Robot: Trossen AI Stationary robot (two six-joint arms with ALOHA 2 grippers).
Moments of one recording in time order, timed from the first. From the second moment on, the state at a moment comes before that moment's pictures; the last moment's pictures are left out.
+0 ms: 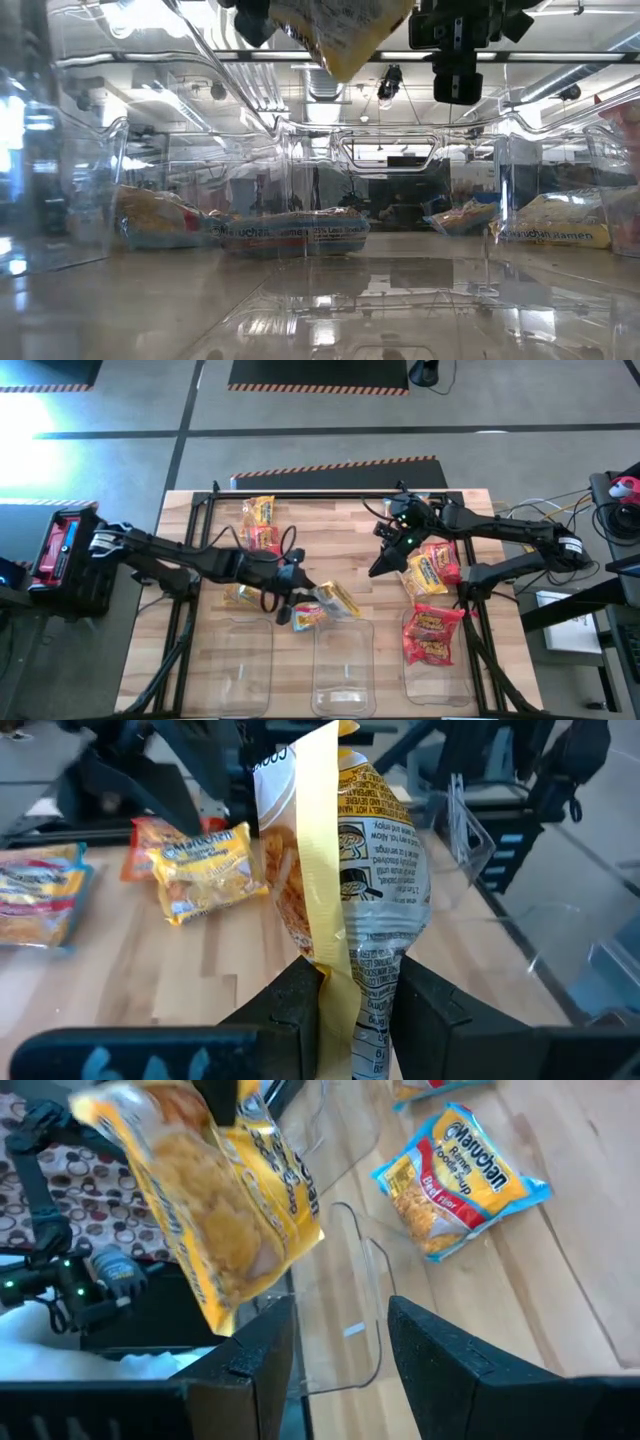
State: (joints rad) left arm -0.17 1.36 1.00 -0.03 0.01 -0.05; right arm -0.33 1.23 0.99 -0.47 -0.83 0.56
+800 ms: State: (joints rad) left arm -0.26 1.74 1.50 -0.59 -0.07 -0.25; right arm -0.33 1.23 0.99 -0.60 -0.83 0.45
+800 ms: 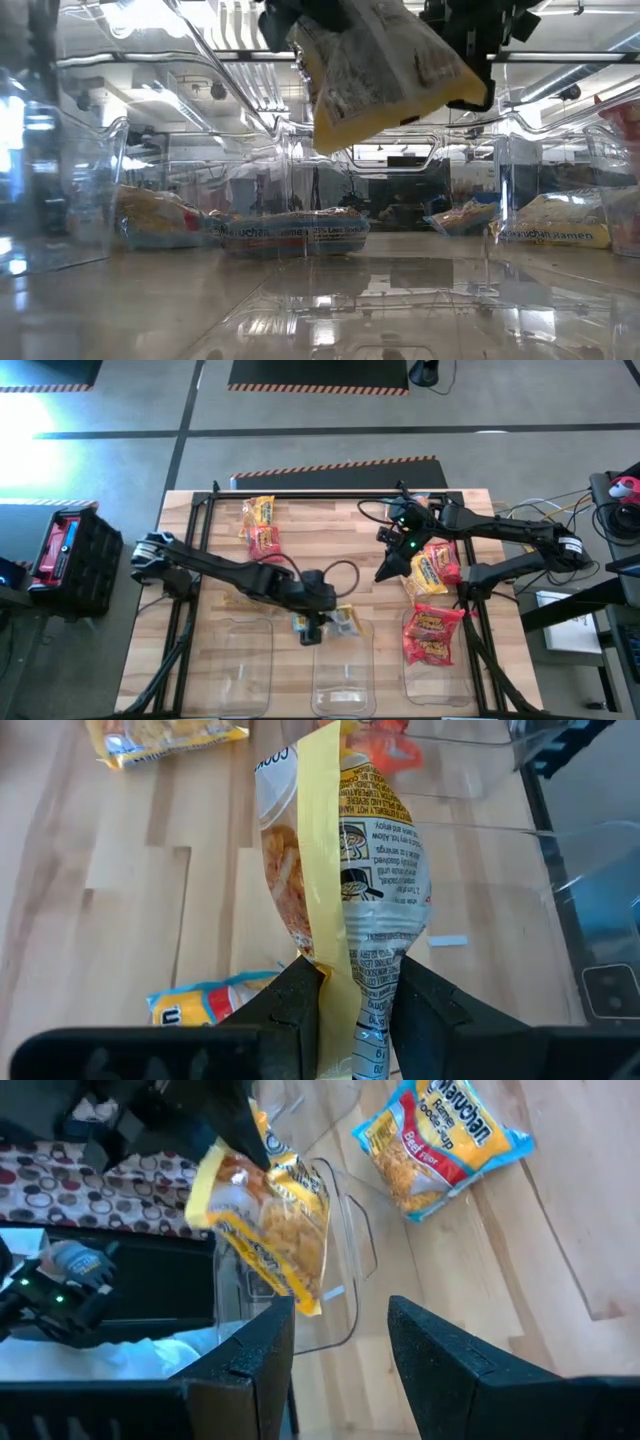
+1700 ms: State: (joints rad) left arm -0.30 1.82 1.58 -0.61 -0.07 -0.14; right arm -0.33 1.24 0.99 -0.59 -0.83 0.44
